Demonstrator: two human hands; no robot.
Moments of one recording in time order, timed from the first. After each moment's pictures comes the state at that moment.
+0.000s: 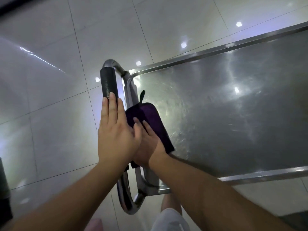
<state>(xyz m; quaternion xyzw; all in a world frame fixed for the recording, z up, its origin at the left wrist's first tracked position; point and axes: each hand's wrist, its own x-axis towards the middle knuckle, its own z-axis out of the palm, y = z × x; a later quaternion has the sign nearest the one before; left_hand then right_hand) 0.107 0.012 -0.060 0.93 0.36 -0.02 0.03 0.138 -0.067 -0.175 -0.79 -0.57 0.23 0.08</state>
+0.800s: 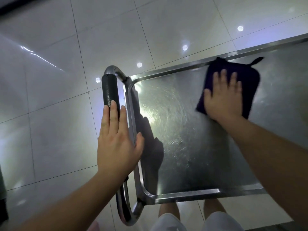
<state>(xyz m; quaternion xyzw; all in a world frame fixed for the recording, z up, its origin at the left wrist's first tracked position) 0.103 0.018 -0.064 0.93 0.35 -0.04 0.04 0.380 -0.160 -0.167 -0.96 -0.22 0.15 0.02</state>
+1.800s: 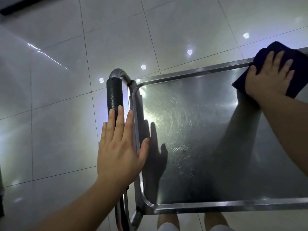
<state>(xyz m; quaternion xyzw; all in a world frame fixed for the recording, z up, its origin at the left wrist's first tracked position) 0.100 0.021 -0.071 0.95 0.31 -0.03 0.01 0.499 -0.183 -0.171 -0.99 -0.05 0.12 0.06</state>
